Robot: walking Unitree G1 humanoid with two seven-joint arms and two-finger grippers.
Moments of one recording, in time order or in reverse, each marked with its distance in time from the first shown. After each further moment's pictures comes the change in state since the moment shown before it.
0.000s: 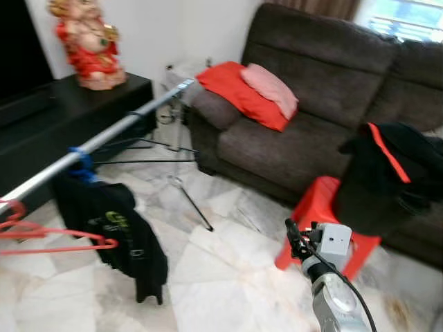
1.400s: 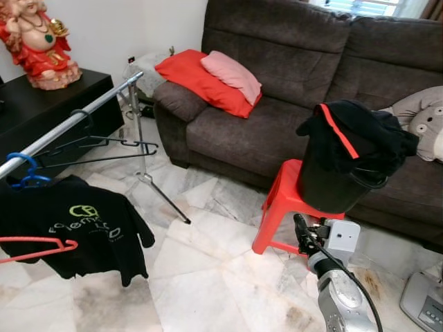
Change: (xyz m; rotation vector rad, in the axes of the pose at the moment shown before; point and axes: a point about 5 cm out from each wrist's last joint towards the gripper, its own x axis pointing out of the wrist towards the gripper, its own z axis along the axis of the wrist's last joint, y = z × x) left arm -0.005 0.000 0.053 0.154 -0.394 -0.087; right arm 0.006 0.002 0.009 0.008 -0.050 -0.005
